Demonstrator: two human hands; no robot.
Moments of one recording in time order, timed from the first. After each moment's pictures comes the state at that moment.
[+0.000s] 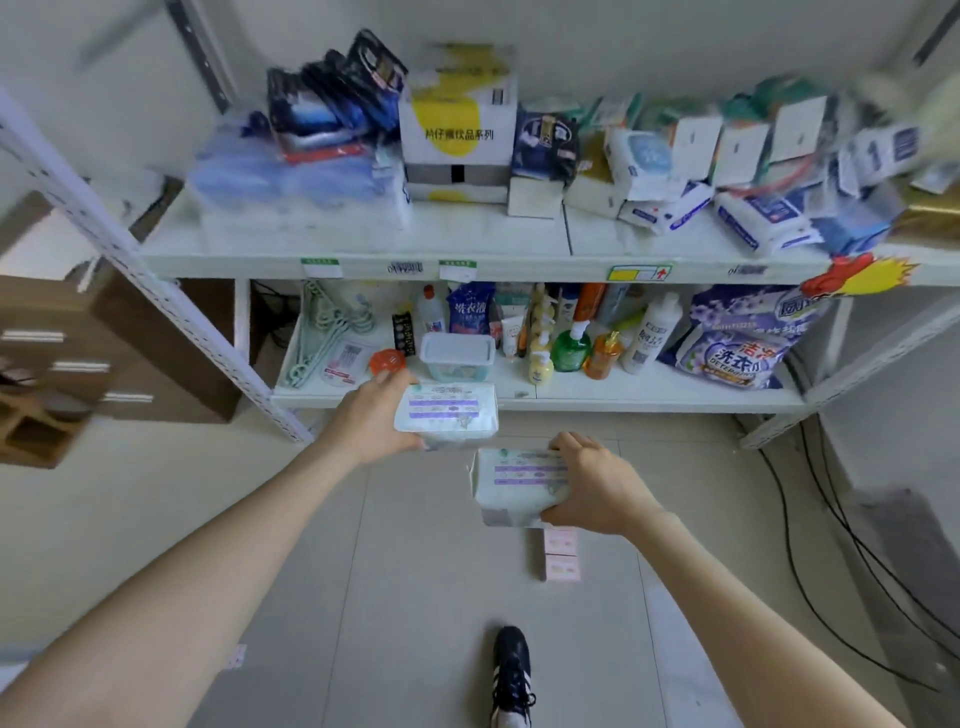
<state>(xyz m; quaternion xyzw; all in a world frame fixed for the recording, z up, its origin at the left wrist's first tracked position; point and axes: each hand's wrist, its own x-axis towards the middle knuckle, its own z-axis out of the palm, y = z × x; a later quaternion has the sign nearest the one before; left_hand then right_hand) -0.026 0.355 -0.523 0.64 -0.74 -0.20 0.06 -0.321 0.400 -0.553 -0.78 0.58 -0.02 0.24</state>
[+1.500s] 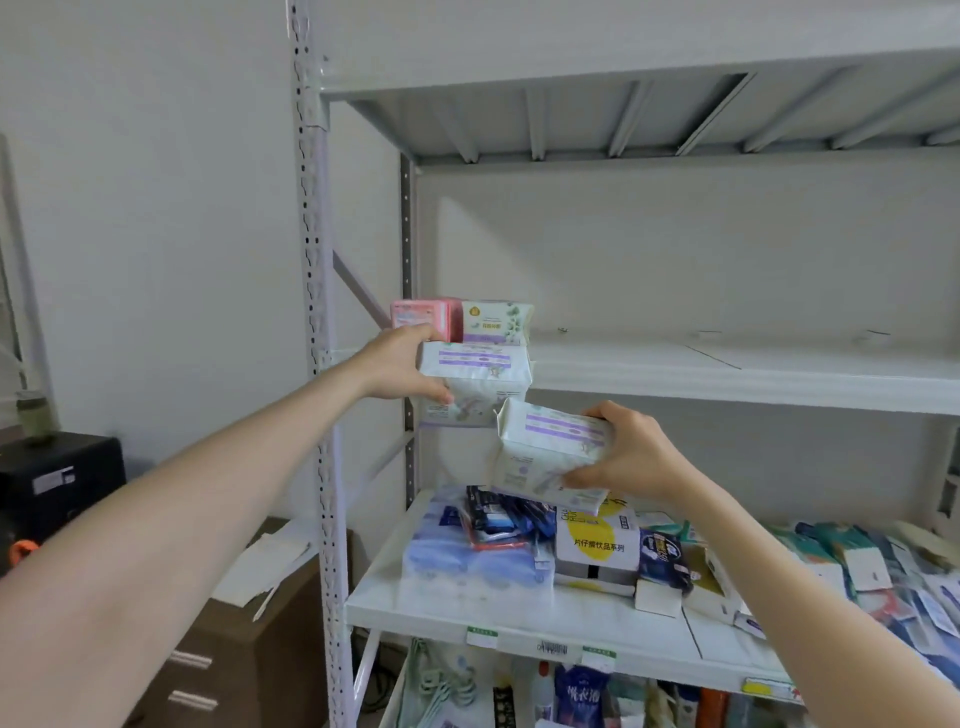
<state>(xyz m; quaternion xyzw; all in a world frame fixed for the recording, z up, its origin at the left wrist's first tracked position) 0.180 0.334 -0.022 0.59 -0.75 0.01 0.31 -0.130 0.315 -0.103 -0.81 0.46 -0.34 0.12</state>
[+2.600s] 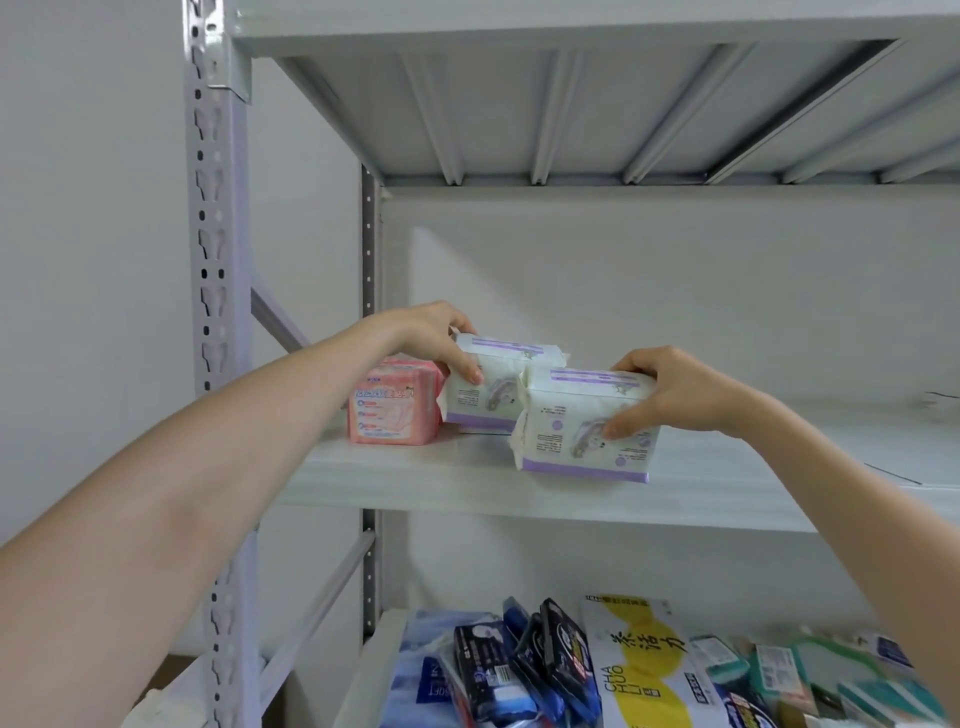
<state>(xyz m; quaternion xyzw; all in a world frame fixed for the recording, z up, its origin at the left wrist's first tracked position) 0.236 0.033 0.093 0.56 -0.80 -0.07 0.21 -0.075 0.078 0.034 -0.80 0.49 -0.33 0.13</state>
